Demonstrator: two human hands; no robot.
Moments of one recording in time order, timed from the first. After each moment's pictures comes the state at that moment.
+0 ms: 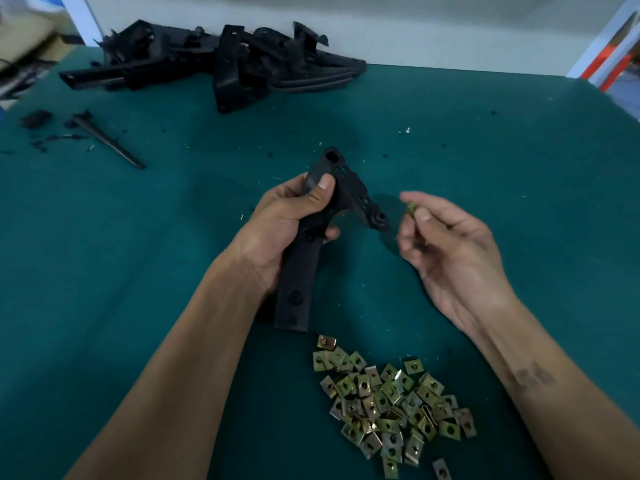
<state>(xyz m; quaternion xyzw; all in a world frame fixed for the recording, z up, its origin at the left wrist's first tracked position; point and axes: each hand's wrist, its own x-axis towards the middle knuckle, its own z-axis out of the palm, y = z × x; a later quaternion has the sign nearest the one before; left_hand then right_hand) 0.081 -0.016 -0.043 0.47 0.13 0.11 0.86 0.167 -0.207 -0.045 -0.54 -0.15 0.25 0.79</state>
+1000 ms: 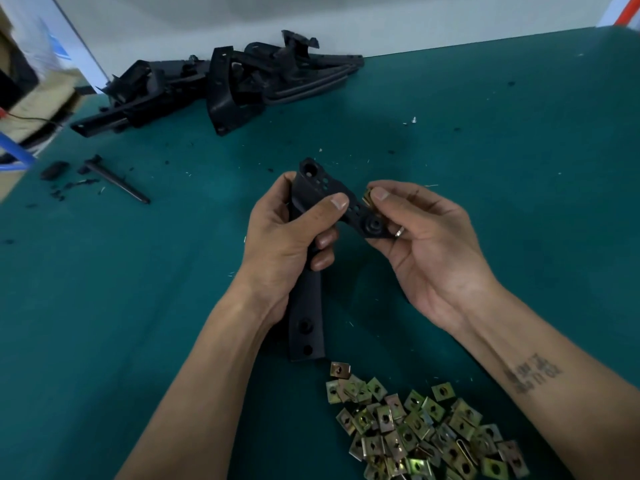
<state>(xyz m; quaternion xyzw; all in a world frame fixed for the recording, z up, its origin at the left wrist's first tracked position) 0.081 -0.024 -0.039 0.57 0.11 0.19 0.79 0.162 -0.160 -0.043 -0.47 -0.07 0.28 0.84</state>
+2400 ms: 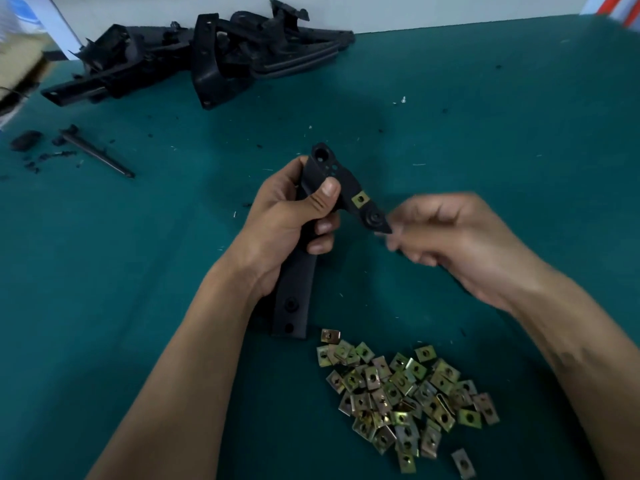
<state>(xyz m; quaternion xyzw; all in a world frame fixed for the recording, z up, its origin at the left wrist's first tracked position) 0.079 -0.019 -0.046 0.57 0.06 0.10 0.81 0.168 -0.221 -0.029 -0.71 -0.28 0.30 0.57</state>
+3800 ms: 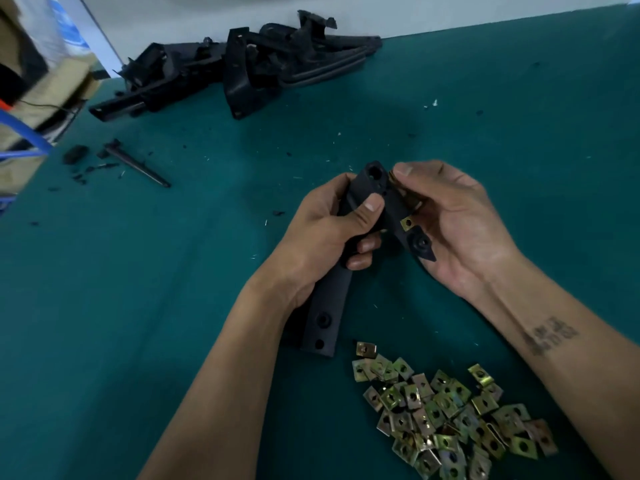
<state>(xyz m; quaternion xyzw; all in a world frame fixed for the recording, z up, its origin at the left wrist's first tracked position) 0.082 -0.023 -0.047 0.60 0.07 0.06 0.80 0.170 -0.154 -0.044 -0.46 -0.09 0.31 0.83</state>
